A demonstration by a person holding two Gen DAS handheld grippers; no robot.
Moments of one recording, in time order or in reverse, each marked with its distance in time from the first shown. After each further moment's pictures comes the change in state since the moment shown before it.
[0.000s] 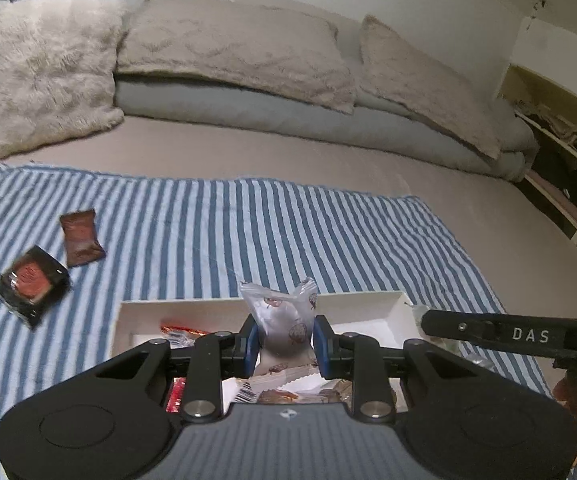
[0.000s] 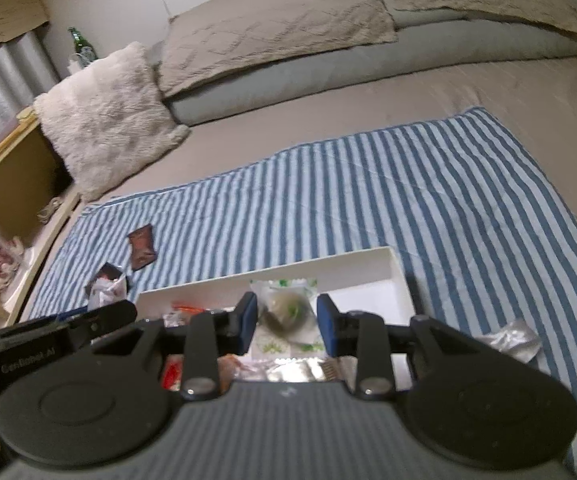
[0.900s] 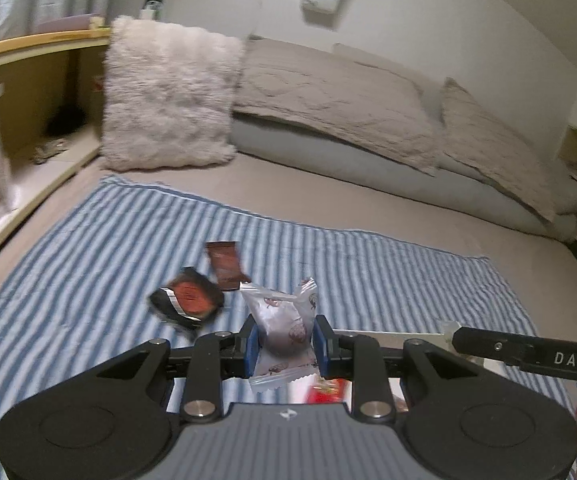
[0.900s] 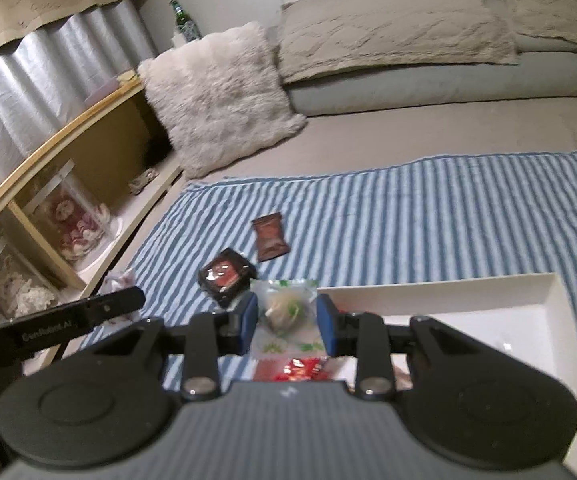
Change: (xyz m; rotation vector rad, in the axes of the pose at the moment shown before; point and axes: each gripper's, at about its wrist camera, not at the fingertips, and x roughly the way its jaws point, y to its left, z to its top) left arm -0.103 0.101 0.001 -0.106 -0.131 0.155; right arm 0.009 0.124 -0.001 -0.142 -0.002 0.224
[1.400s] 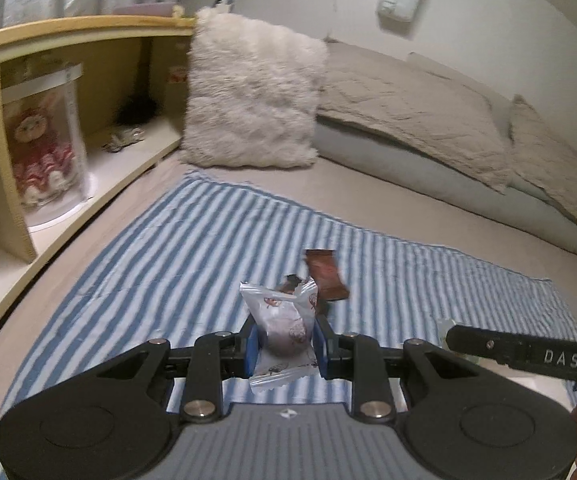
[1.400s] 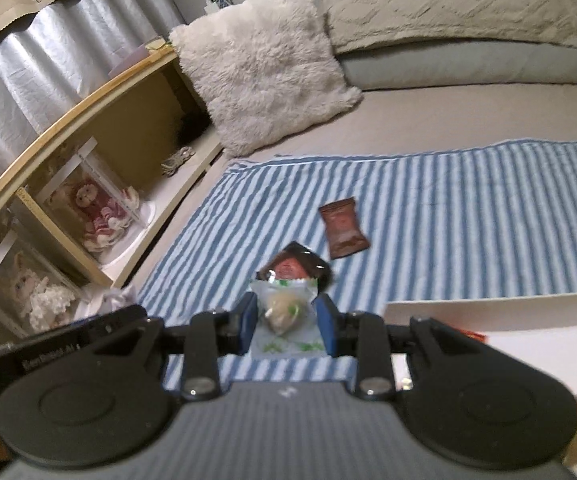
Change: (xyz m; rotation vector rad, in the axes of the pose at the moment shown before) left arm -0.004 0.080 0.010 -0.077 -0.006 0.160; right arm 0.081 0.065 0.010 -0.025 0.068 0.102
